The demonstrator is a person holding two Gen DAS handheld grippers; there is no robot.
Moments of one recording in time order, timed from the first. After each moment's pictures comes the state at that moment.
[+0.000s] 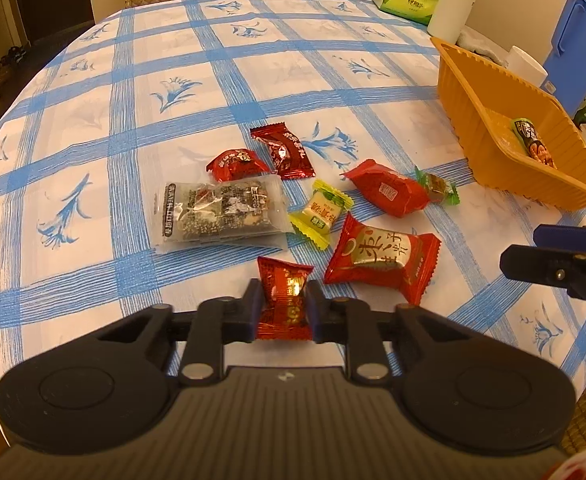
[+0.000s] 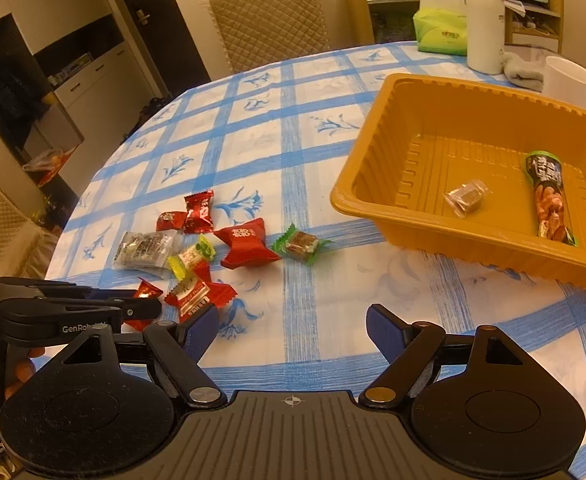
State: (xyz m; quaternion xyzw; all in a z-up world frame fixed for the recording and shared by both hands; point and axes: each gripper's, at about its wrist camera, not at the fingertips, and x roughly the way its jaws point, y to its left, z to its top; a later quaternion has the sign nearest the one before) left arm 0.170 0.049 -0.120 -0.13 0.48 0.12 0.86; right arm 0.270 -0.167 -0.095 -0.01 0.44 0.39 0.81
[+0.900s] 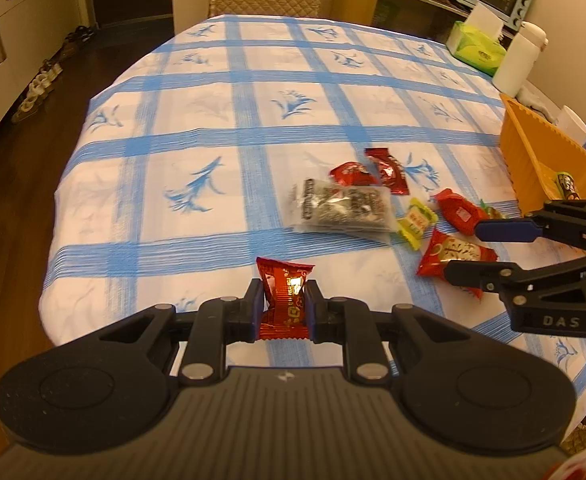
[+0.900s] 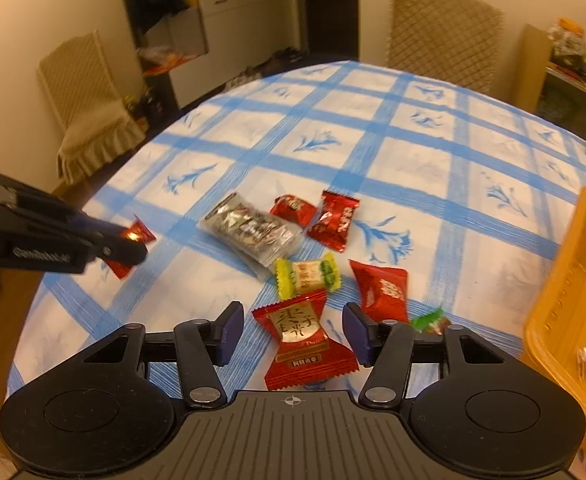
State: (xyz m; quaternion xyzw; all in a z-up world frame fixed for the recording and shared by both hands) left arm 0.102 0.092 -0.094 -0.17 0.44 0.21 0.85; right arm 0.252 -0.064 -0.111 -0.19 0.36 0.55 0.73
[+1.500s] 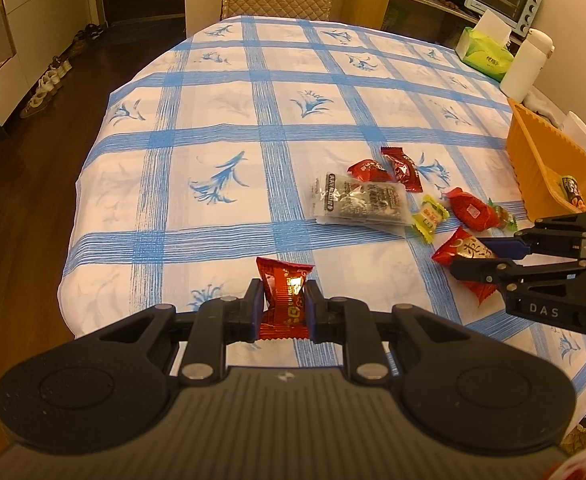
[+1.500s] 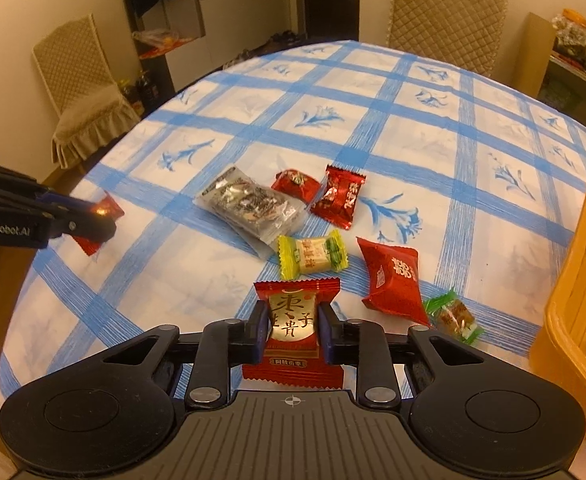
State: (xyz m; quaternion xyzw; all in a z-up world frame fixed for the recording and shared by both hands) left arm 0.086 0.095 -0.090 -0.17 0.44 0.22 0.85; right arm 0.248 -0.062 -0.121 -0.20 0.38 0.54 0.73
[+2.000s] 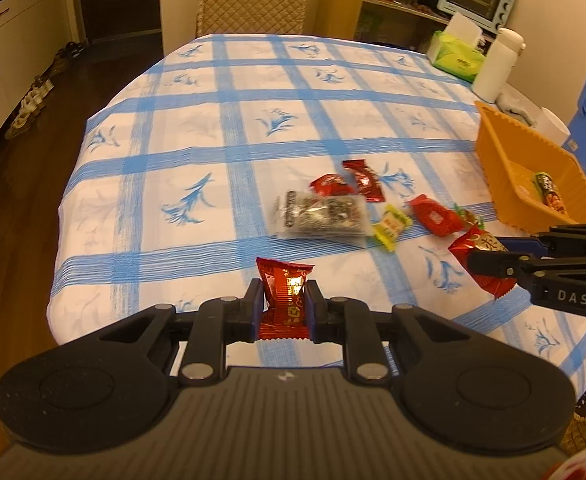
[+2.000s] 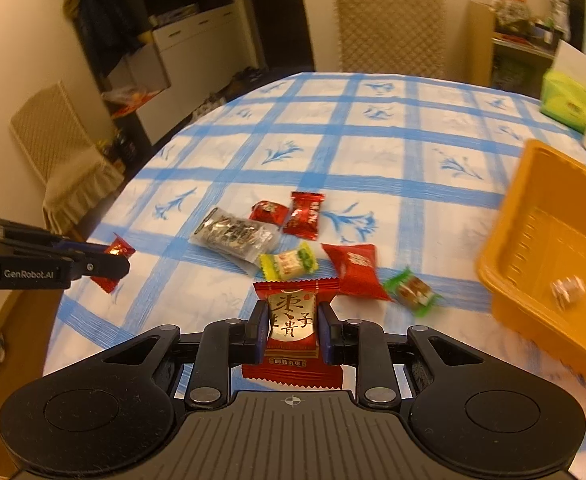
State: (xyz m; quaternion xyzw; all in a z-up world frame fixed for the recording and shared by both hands) left arm 0.095 0.075 -0.071 -0.15 0.43 0.19 0.87; right arm 0.249 -0.113 -0.088 -0.10 0.39 0.51 0.76
